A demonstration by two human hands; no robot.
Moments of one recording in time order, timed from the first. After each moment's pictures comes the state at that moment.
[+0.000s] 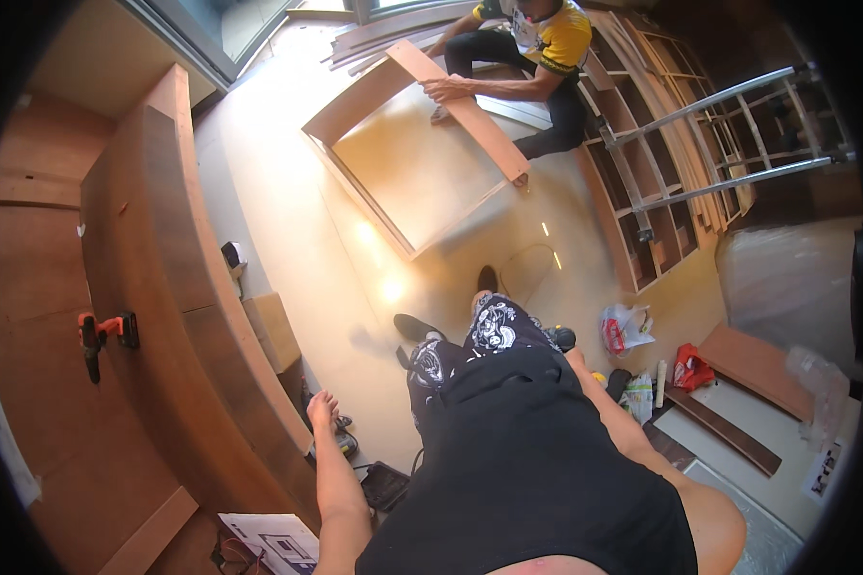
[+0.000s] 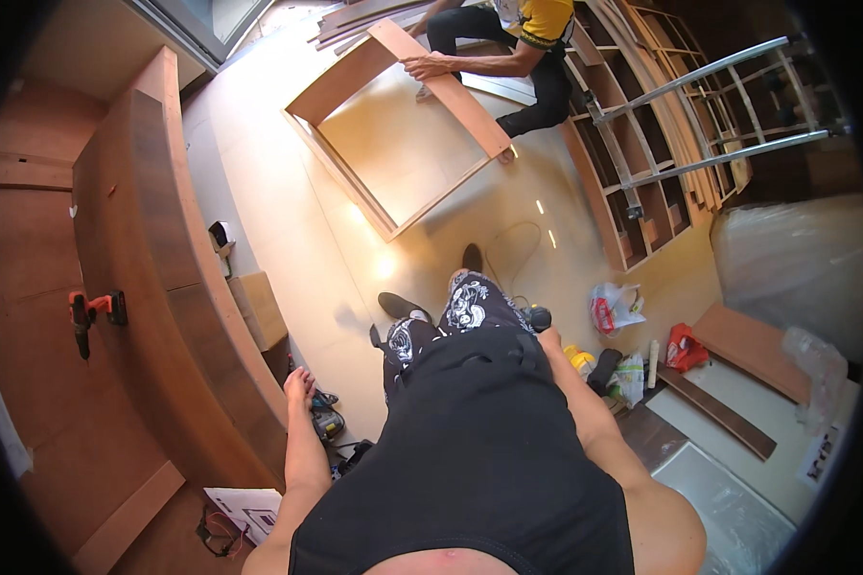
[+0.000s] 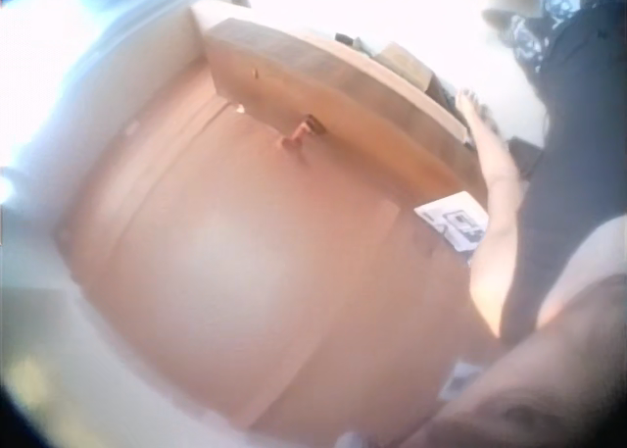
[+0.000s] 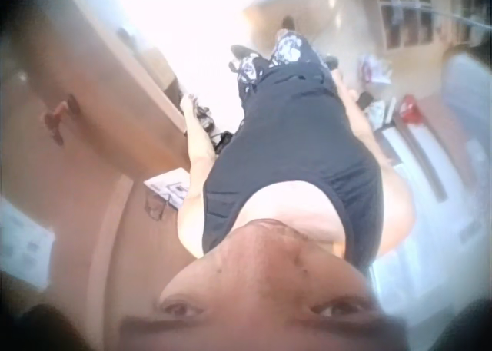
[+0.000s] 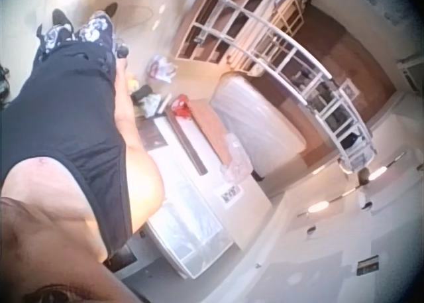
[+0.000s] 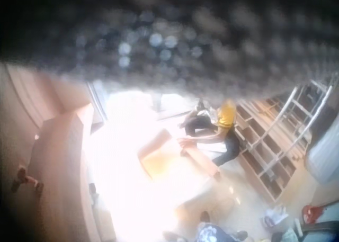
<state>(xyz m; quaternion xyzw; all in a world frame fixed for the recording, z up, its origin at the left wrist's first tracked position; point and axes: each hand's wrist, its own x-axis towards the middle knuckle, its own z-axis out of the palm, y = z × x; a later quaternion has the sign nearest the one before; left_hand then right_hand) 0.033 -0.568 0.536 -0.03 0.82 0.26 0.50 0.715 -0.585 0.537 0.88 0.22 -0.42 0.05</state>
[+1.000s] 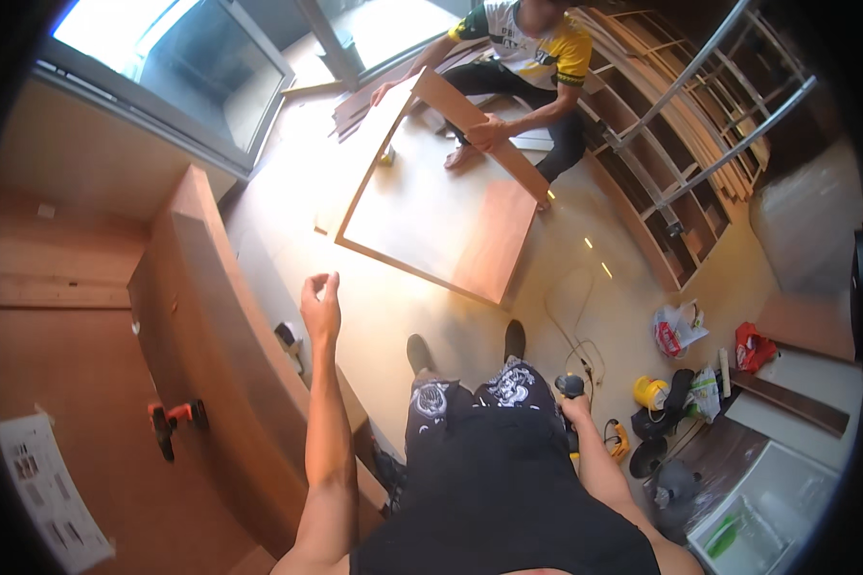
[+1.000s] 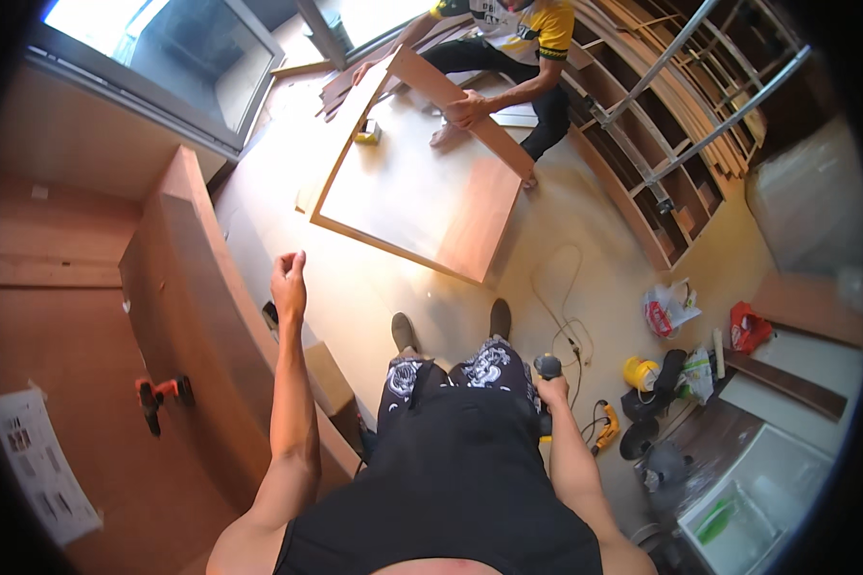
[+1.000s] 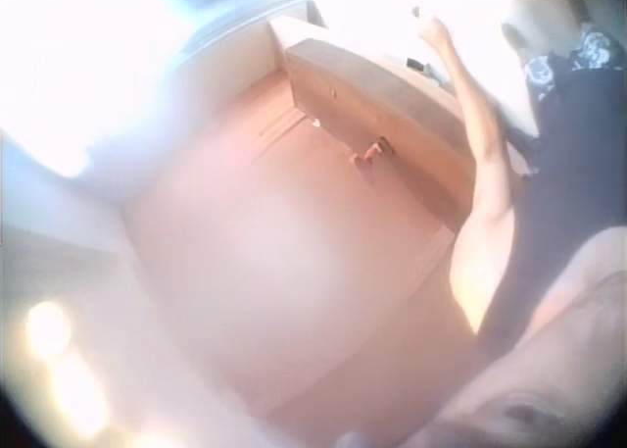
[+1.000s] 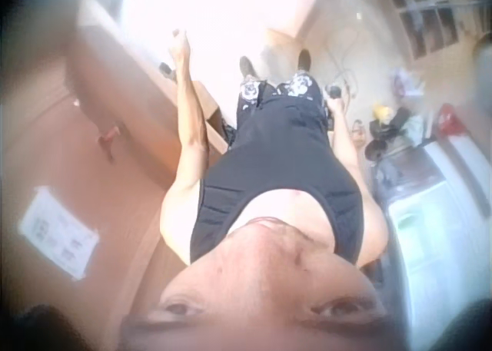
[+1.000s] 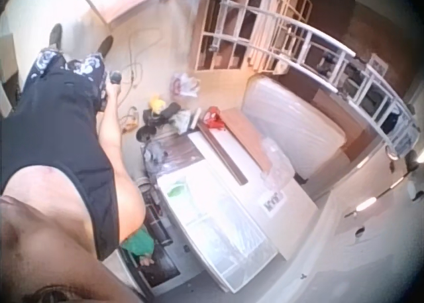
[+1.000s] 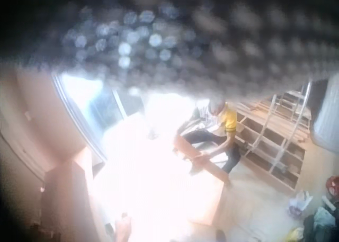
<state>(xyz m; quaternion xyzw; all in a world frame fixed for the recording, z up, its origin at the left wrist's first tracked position) 0.187 -0.132 0.725 0.58 0.71 0.28 0.30 0.568 -0.579 0.571 0.89 0.02 -0.45 -0.08</state>
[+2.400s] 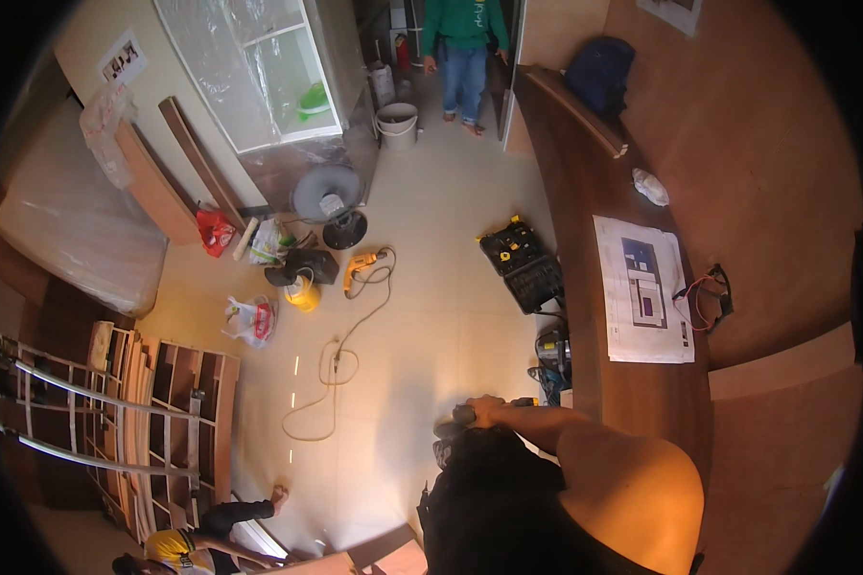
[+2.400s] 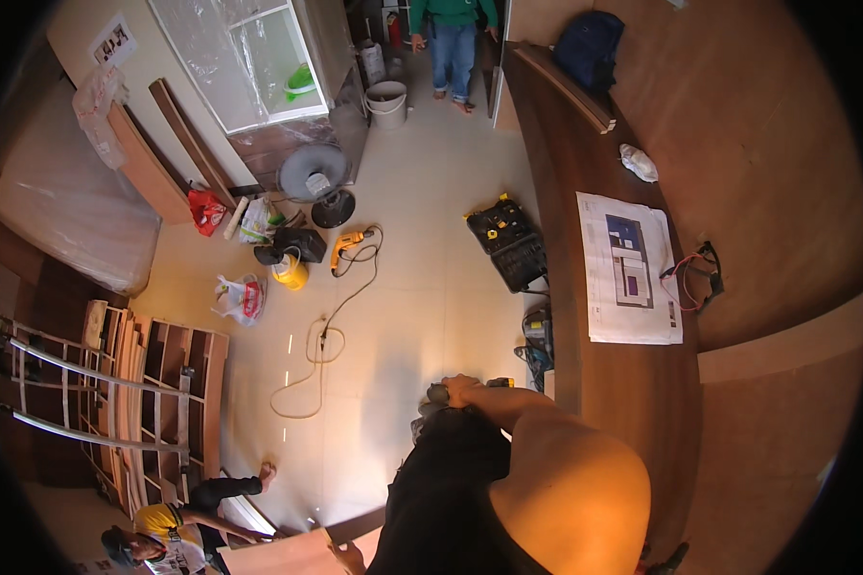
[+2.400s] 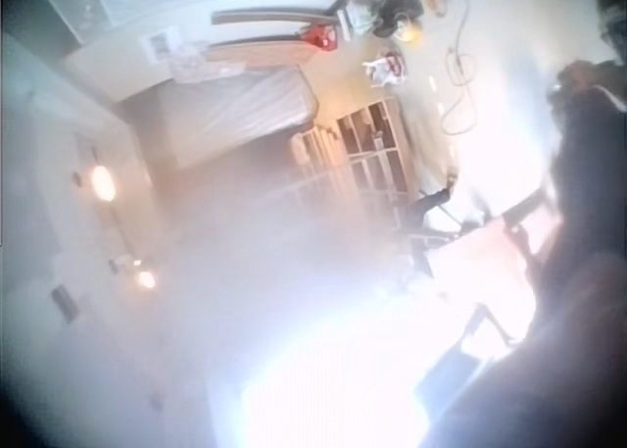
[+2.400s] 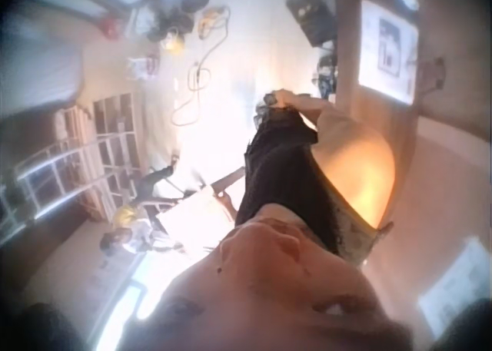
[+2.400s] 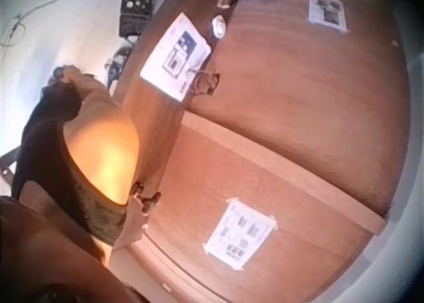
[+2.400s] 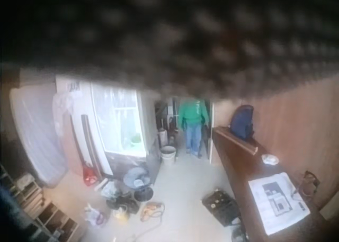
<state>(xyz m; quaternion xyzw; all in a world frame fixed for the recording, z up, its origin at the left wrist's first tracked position) 0.270 -0.088 0.509 0.98 -0.05 -0.10 0.13 0.090 -0.685 0.587 0.78 -0.40 -0.30 -0.37</state>
